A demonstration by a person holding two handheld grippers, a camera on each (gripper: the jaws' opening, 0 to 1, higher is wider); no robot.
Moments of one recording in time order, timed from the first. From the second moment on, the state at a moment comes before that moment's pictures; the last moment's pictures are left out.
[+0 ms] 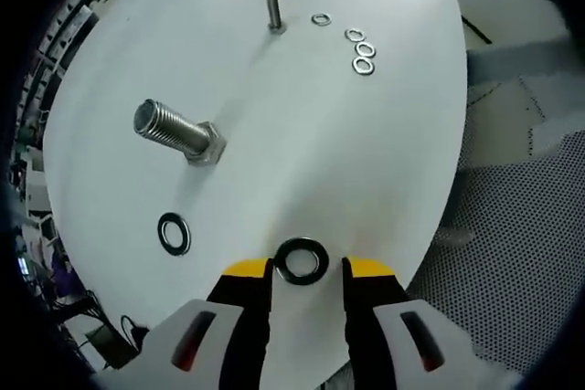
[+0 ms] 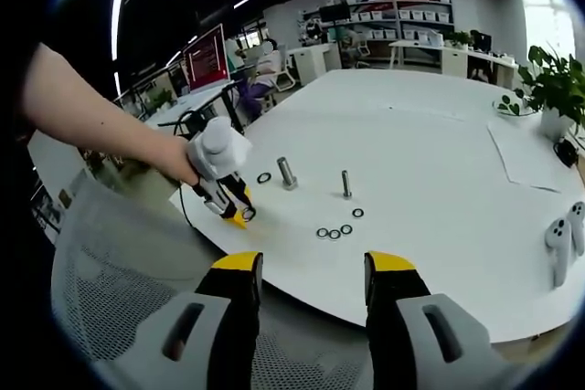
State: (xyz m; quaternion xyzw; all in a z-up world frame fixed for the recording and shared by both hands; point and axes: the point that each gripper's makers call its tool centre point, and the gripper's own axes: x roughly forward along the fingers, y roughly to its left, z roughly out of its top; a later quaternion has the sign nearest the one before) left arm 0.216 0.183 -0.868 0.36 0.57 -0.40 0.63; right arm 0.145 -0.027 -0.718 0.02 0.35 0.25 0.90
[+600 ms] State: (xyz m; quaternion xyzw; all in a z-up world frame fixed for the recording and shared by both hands) left arm 0.216 0.184 -0.867 0.37 0.57 -0.40 0.62; right arm 0.144 -0.027 -0.720 0.02 0.35 0.25 0.90
